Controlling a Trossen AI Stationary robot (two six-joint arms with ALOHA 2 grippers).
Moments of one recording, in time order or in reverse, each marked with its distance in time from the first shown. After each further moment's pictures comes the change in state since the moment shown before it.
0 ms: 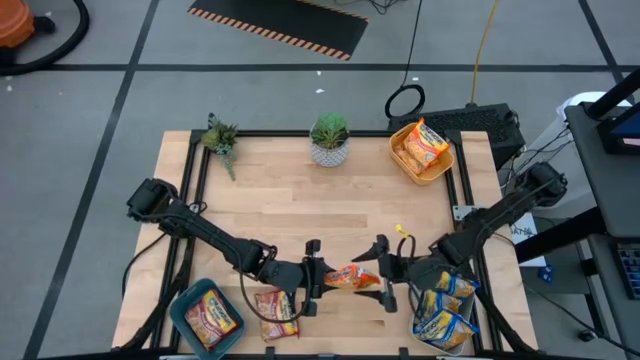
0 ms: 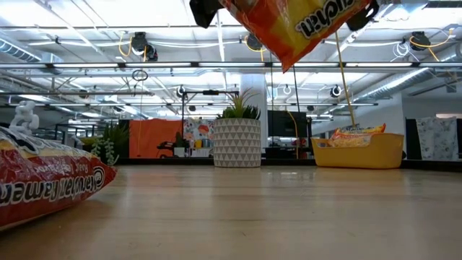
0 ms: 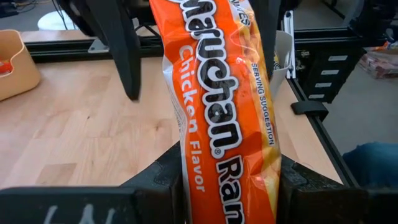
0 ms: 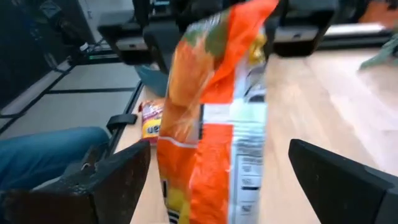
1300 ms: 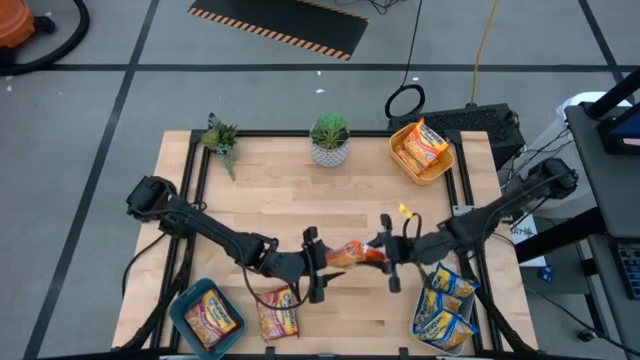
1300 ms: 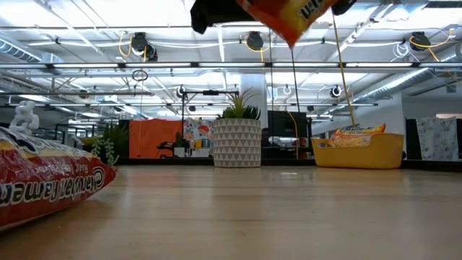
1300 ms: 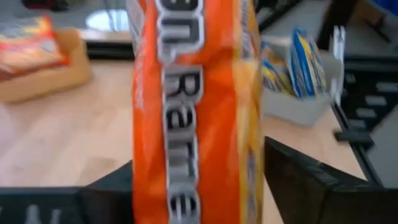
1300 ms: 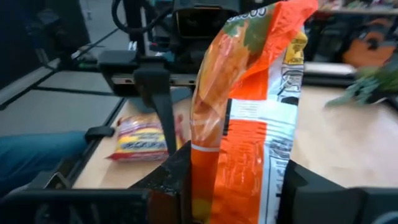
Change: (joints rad) left arm 0.037 -0.022 0.000 -0.008 -0.105 -0.065; right arm -0.118 -0.165 -0.002 -0.070 -0.077 -0.203
